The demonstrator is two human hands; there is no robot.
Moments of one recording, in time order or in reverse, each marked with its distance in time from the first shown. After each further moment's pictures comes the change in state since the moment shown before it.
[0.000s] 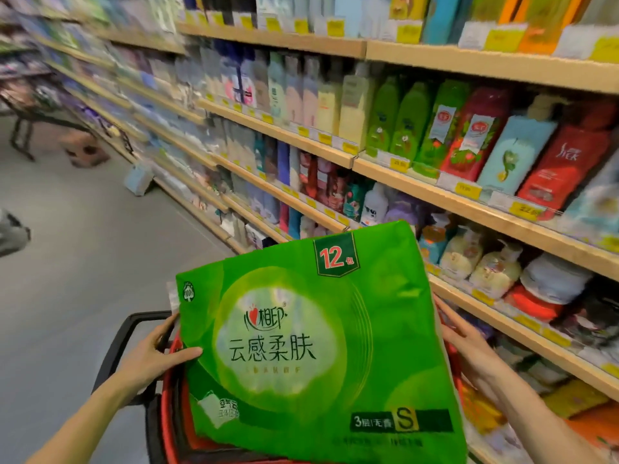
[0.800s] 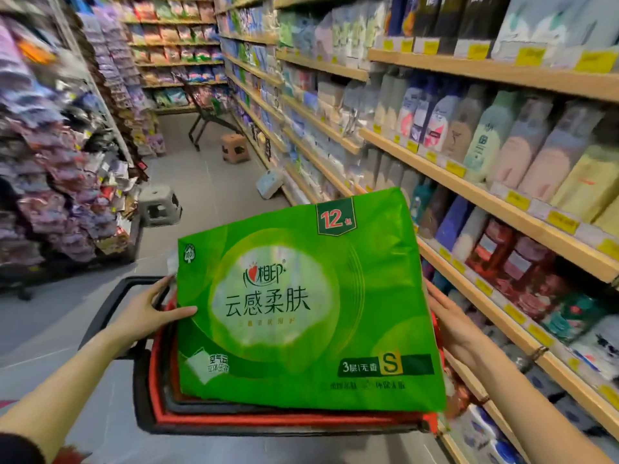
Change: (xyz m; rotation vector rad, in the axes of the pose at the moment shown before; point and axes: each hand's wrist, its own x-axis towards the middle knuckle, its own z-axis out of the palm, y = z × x) left_hand 0.127 -0.017 -0.321 0.059 0.495 -0.031; right_hand 0.321 -0.012 0.354 -0.050 -0.435 0.054
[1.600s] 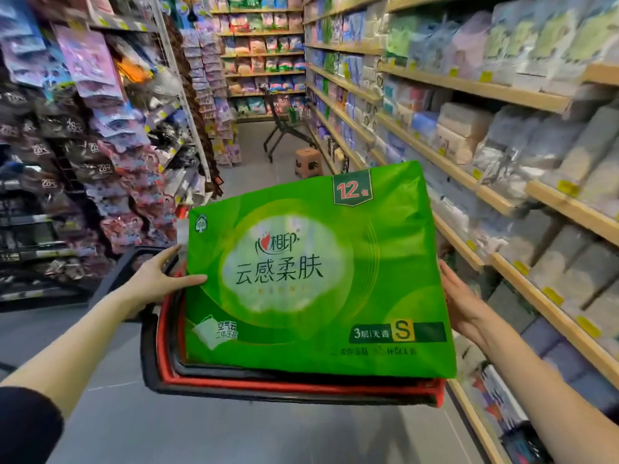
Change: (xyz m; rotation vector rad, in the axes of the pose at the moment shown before) left_hand 0.333 0.009 -0.240 0.017 0.247 -0.068; right_hand 0.447 -0.039 0.254 0.064 -0.218 0.033
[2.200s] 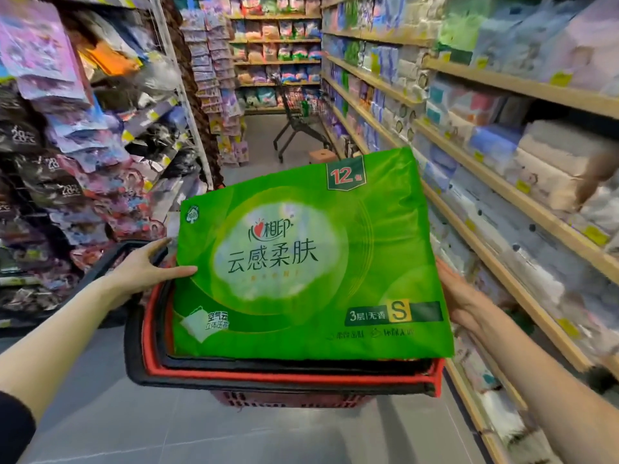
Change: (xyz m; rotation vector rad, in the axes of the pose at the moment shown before) left_hand 0.327 0.016 -0.061 0.077 0.031 -0.069; right_hand 0.353 -0.023 0.091 0.031 0.028 0.117
